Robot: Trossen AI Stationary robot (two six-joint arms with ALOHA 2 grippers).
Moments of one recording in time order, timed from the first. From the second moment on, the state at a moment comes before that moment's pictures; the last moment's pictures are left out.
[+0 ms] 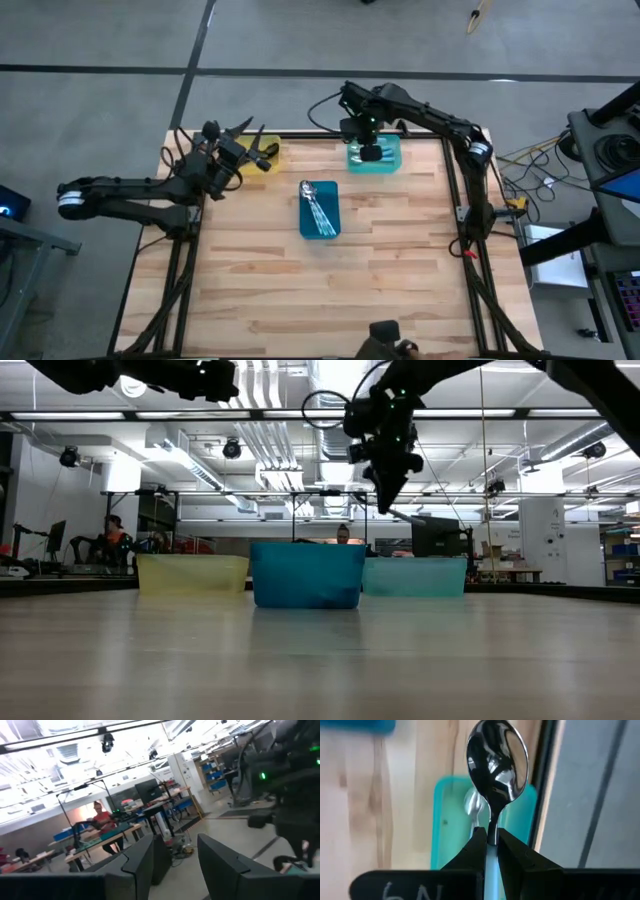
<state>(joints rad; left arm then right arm) 0.19 0.97 0.58 0.73 -0.78 0.60 -0.59 1.99 1.96 -1.25 0.02 -0.72</state>
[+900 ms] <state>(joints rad) 0.23 0.97 0.58 0.73 -0.78 0.67 -0.69 2.25 1.98 -1.33 0.05 -0.87</state>
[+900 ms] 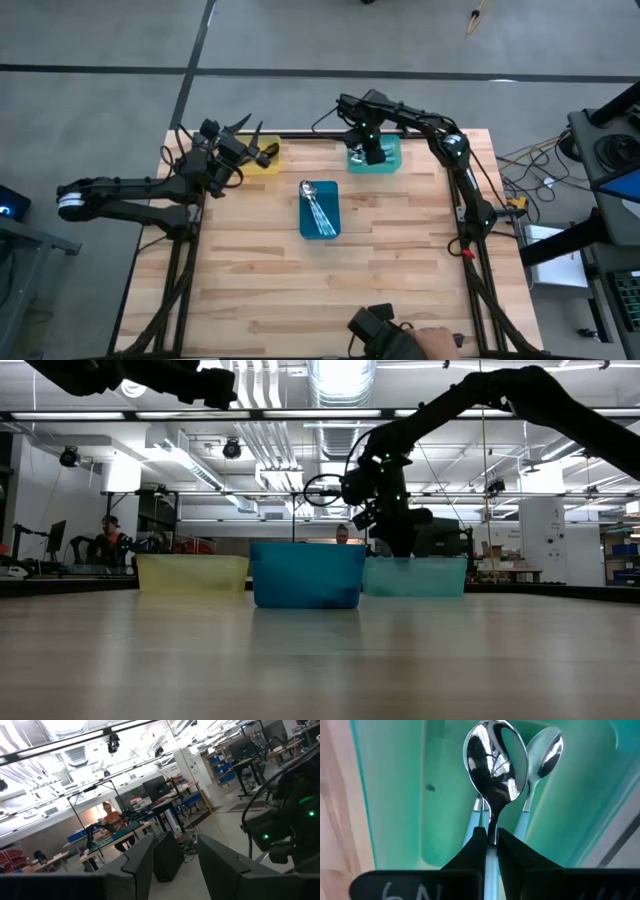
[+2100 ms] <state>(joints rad) 0.23 0.97 0.58 0.72 -0.78 0.67 -0.70 2.33 1.98 -1.30 0.05 -0.71</state>
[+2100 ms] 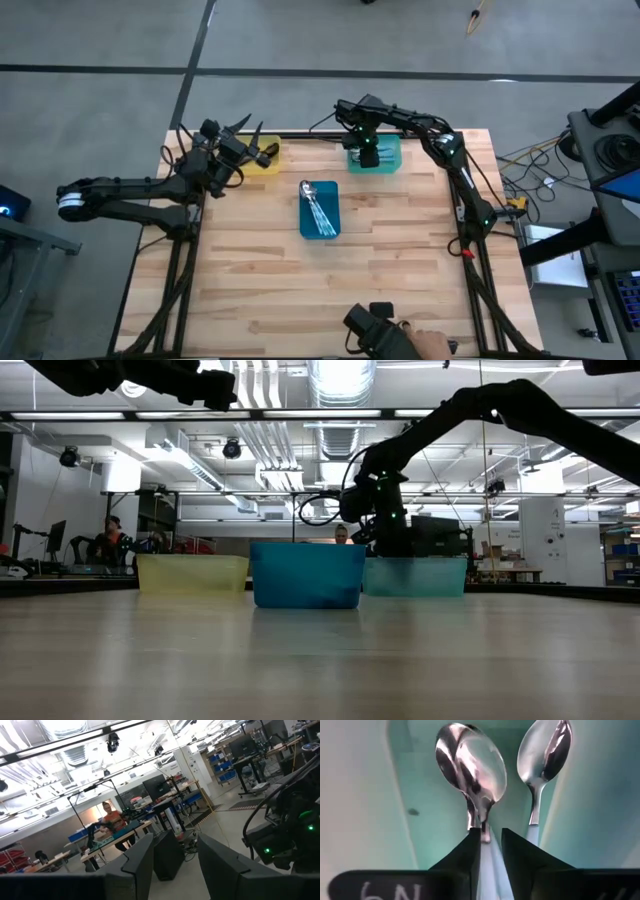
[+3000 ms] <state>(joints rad) 0.07 0.89 0.58 0.02 -0.38 0.09 -0.55 1.84 1.52 -0.88 -0.40 -0.49</state>
